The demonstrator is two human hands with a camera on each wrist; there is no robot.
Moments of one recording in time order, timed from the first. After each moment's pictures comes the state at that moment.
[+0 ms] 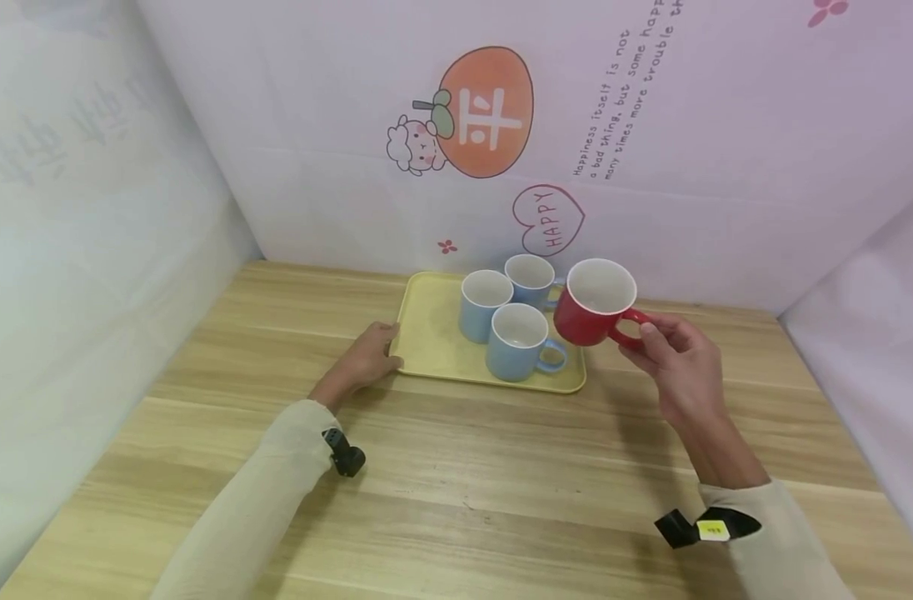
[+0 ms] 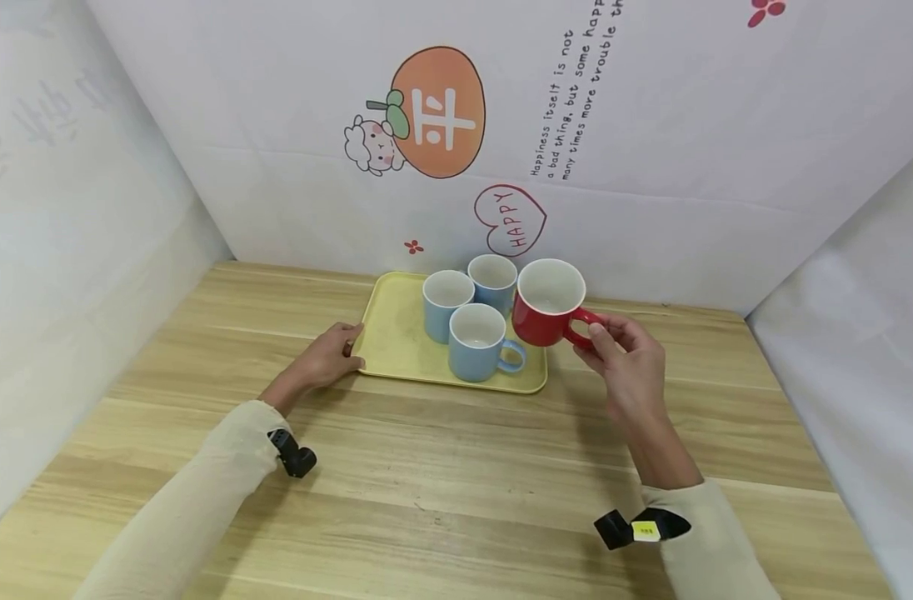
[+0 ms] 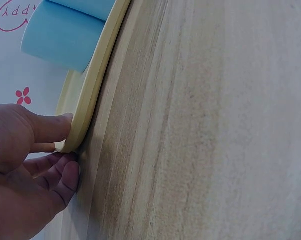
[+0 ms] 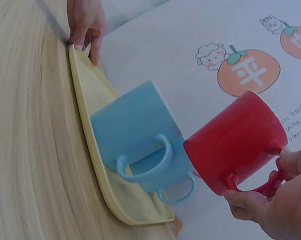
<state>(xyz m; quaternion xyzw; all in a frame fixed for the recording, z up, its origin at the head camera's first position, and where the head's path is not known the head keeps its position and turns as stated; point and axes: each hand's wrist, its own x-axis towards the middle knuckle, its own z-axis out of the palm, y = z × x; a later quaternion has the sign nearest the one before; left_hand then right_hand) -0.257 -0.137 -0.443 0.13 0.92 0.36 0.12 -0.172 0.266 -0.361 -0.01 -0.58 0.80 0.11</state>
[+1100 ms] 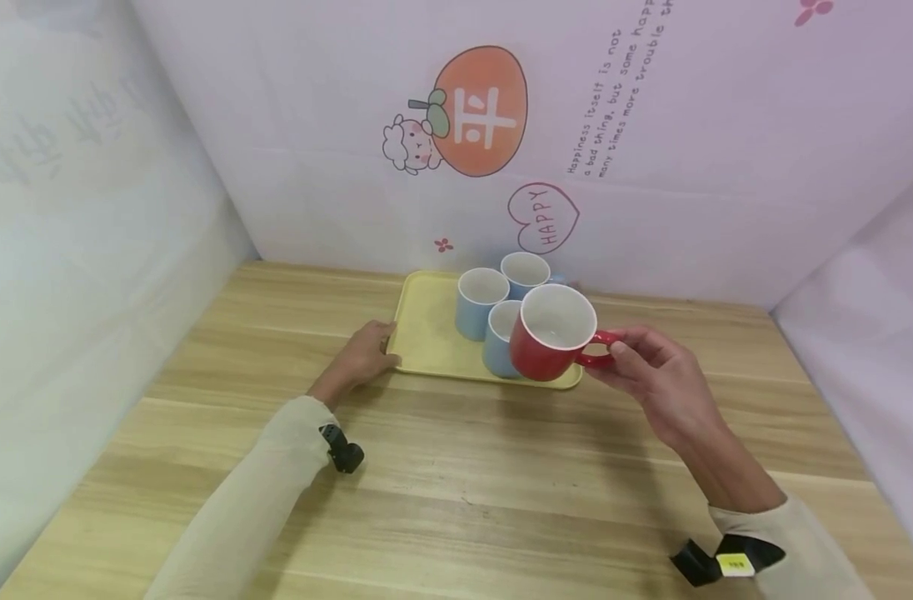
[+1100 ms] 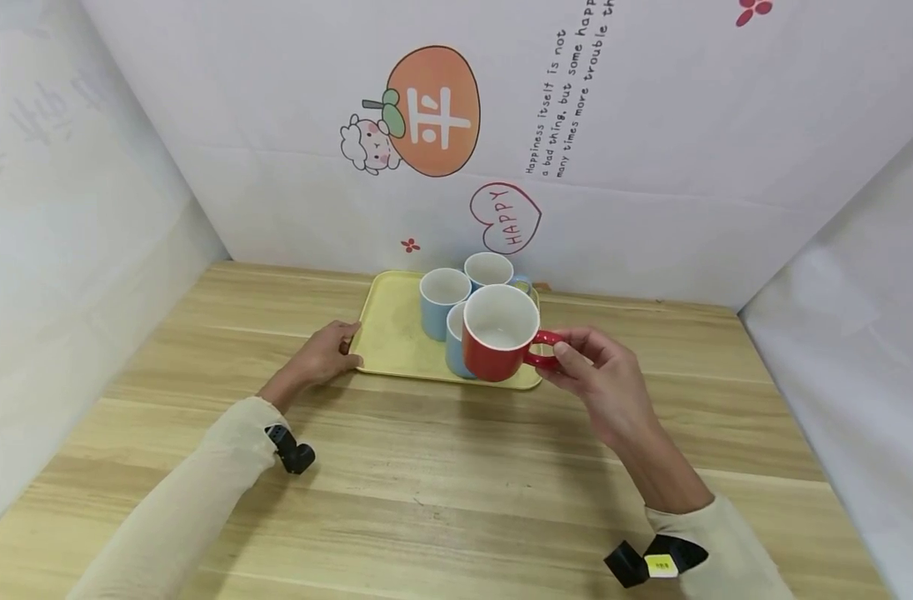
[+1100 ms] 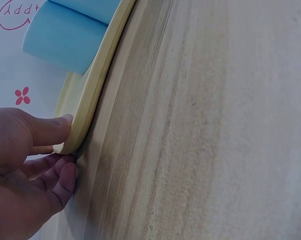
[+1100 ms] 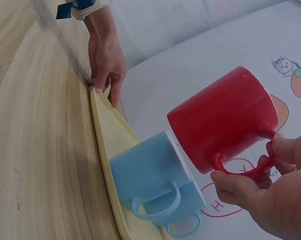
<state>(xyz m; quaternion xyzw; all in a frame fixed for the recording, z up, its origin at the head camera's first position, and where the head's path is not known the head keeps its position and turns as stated) -0.259 -0.137 -0.442 0.12 0.92 0.37 0.09 -0.139 0.250 -0.342 0.10 -0.65 0.76 -0.01</state>
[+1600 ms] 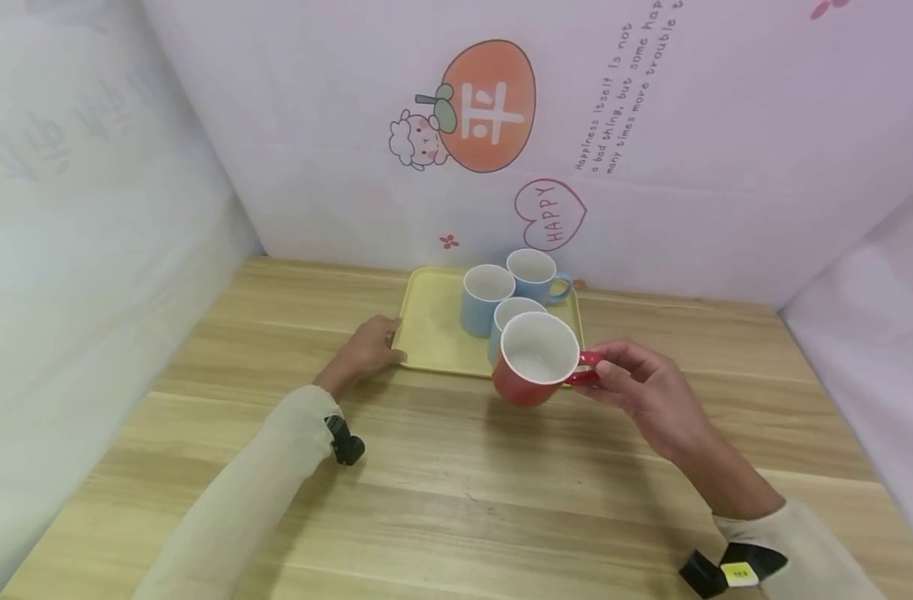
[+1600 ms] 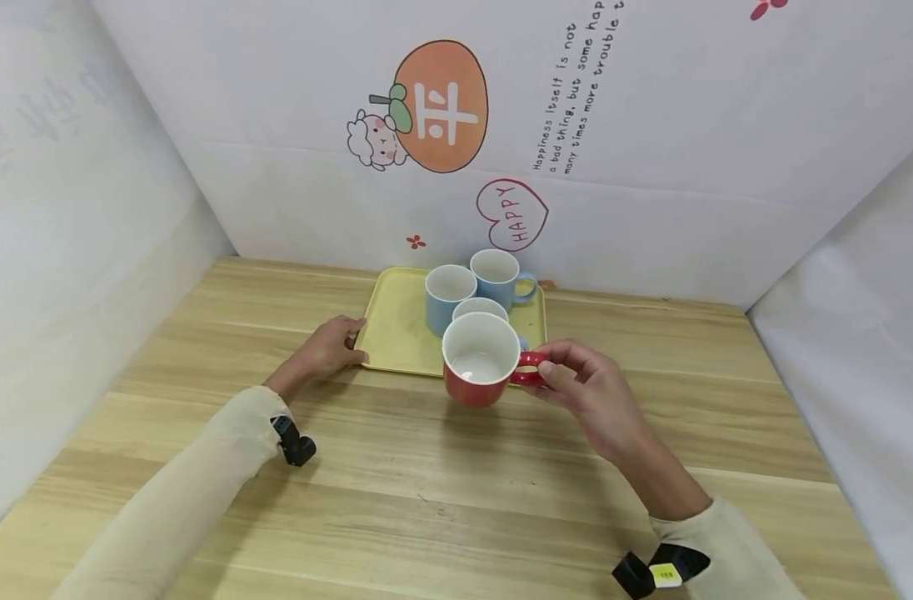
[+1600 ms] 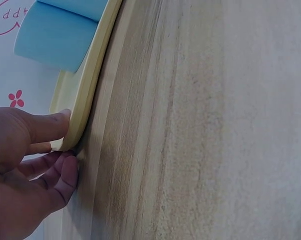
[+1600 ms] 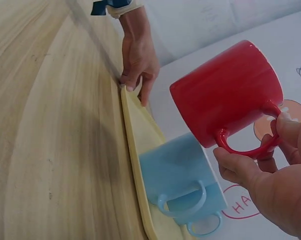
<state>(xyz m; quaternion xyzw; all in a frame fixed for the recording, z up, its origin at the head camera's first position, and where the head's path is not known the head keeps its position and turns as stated) -0.262 -0.140 -0.438 0.12 0.92 0.37 0.10 -0.135 0.240 -0.357 0.13 -0.68 0.72 -0.07</state>
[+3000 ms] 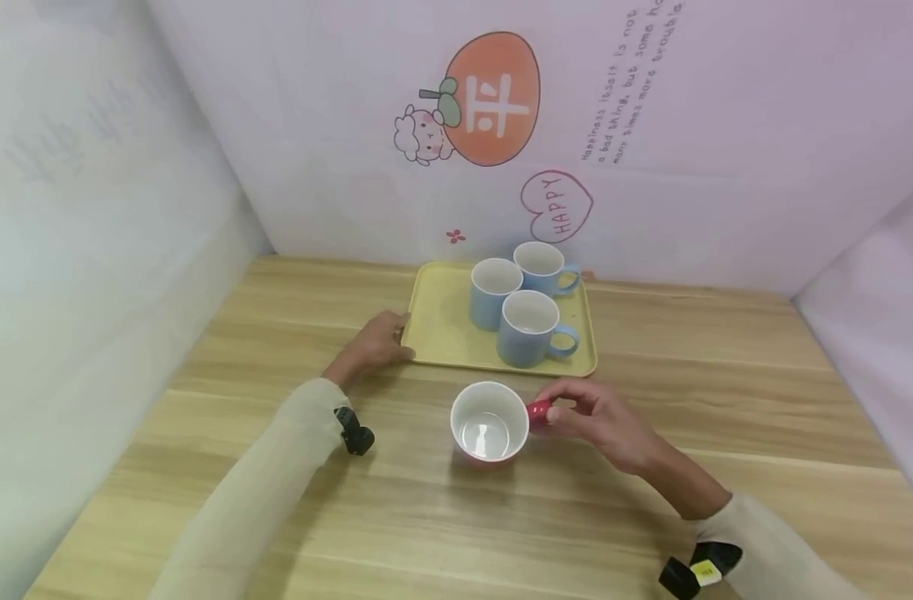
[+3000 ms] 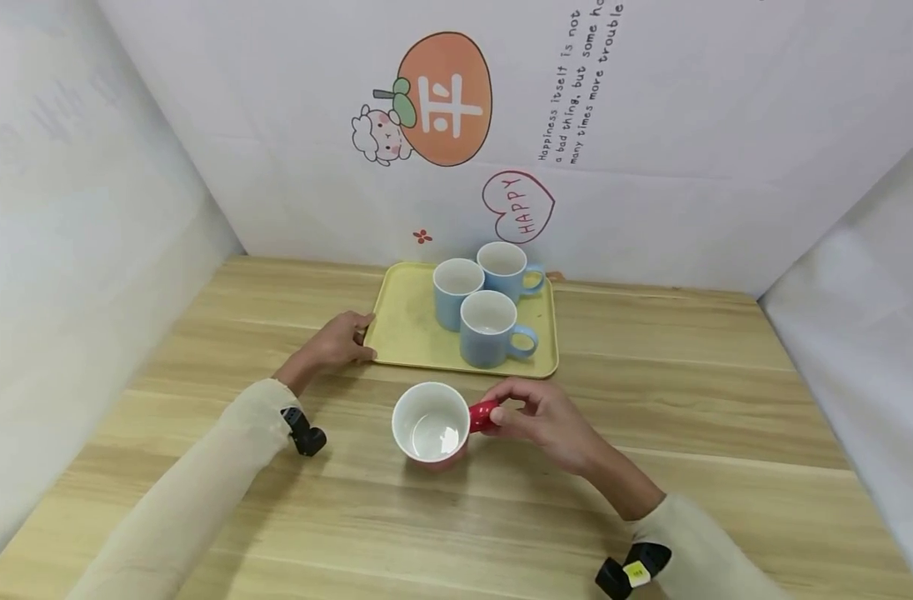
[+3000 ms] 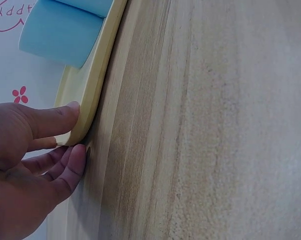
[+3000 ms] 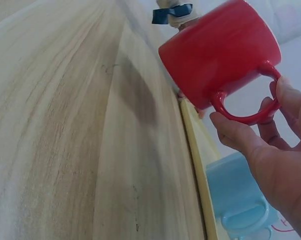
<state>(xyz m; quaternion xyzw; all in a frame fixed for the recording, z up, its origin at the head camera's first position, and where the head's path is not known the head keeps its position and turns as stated) -0.267 -0.144 -0.435 0.12 0.90 0.39 0.13 -0.129 0.202 -0.406 0.25 -0.67 0.68 -0.16</state>
